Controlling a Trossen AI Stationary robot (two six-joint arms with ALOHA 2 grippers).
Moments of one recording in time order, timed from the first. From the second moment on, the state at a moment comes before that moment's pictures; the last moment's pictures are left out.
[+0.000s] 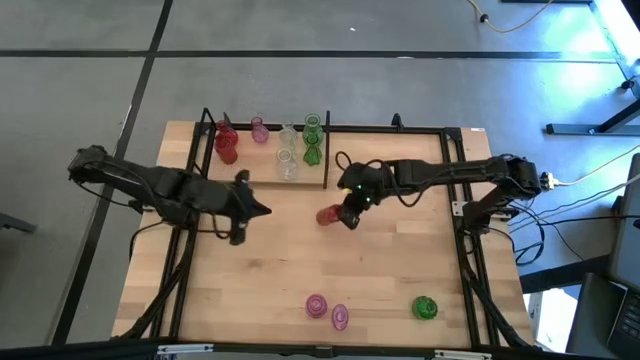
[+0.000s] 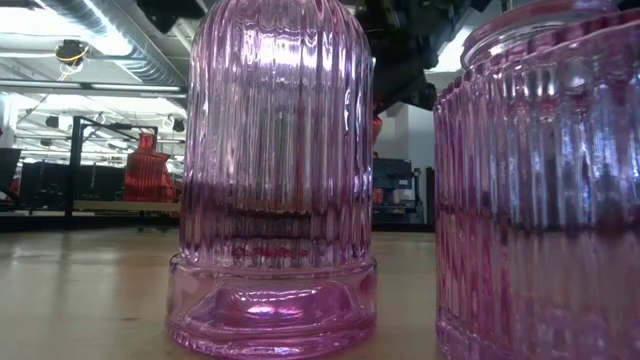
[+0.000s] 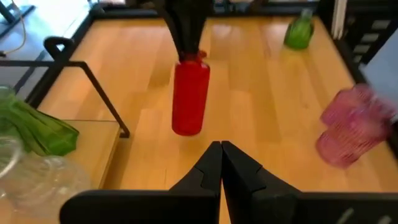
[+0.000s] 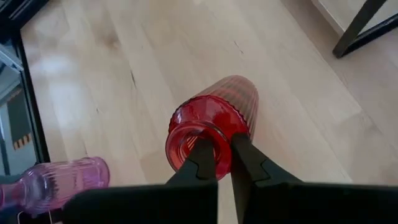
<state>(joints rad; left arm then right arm) -0.26 0.95 0.90 -0.54 -0.30 -0.17 -0.03 1.59 1.28 -0.62 -0.13 0.54</state>
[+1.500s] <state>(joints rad) -0.05 1.45 0.93 -0.05 -0.09 -0.20 -0.03 1.59 1.28 -0.32 -0.20 0.61</state>
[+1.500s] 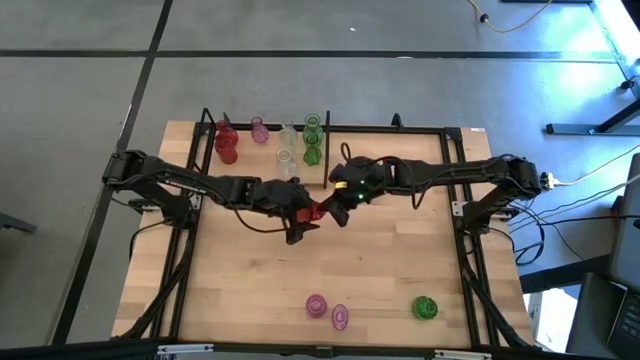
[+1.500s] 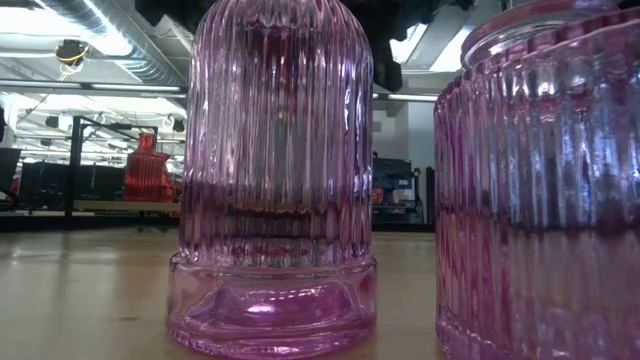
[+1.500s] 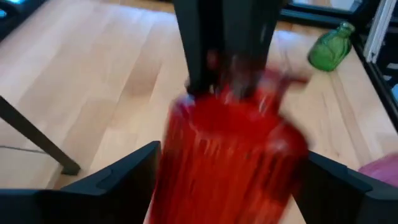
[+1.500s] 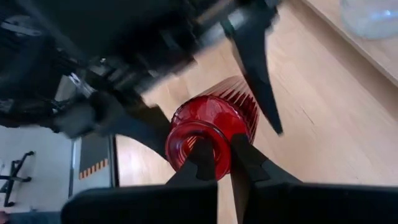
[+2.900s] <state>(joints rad) -0.05 1.44 1.02 -0.22 -0.19 -0.20 -0.03 1.59 1.28 -0.33 -0.15 0.60</state>
